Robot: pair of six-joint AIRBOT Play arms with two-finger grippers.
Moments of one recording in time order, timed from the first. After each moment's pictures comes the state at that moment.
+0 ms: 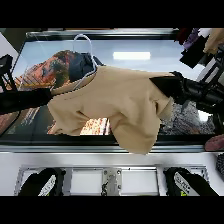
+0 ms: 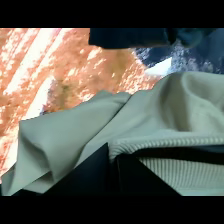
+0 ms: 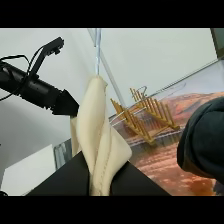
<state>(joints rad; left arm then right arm) -0.01 -0.81 1.10 1.38 -1.20 -1.77 -0.19 -1.02 0.92 0.17 1.42 0.28</state>
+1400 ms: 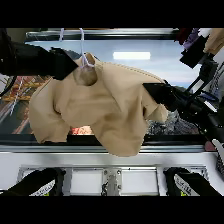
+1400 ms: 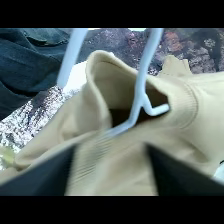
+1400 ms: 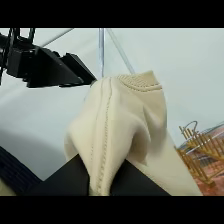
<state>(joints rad) -0.40 -1.13 1.93 1.33 -1.54 -1.68 -0.02 -1.03 0.73 0.48 1.44 0.16</state>
